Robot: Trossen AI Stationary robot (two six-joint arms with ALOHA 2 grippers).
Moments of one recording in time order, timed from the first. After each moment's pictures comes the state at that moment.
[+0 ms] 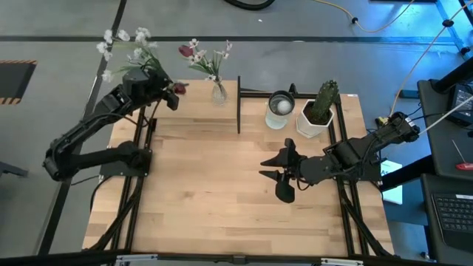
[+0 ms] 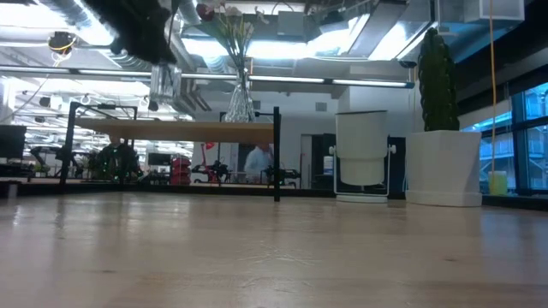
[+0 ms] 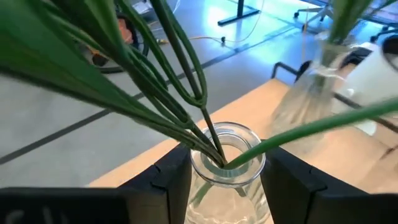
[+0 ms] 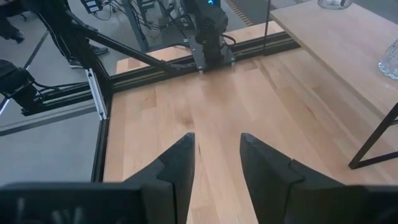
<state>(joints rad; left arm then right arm) 0.81 0.83 0.94 -0.55 -0.13 -0.07 0.47 1.36 1.37 -0.53 0.52 0.49</state>
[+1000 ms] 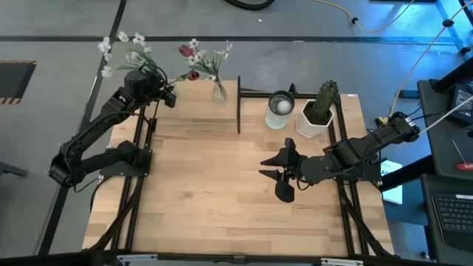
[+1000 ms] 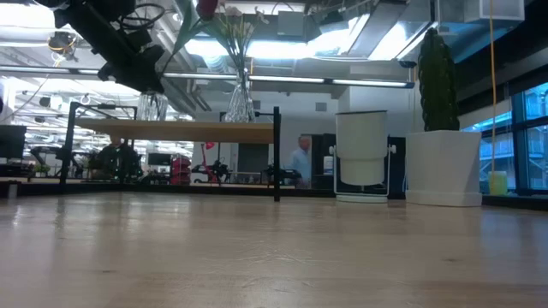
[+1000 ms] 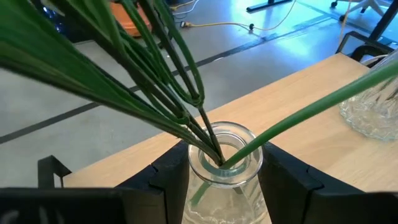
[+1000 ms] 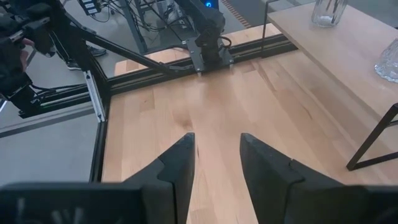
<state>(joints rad) 1.04 0.82 0.74 -0.41 -0.03 -0.02 0.47 1.36 1.37 -0.53 0.53 0.49</state>
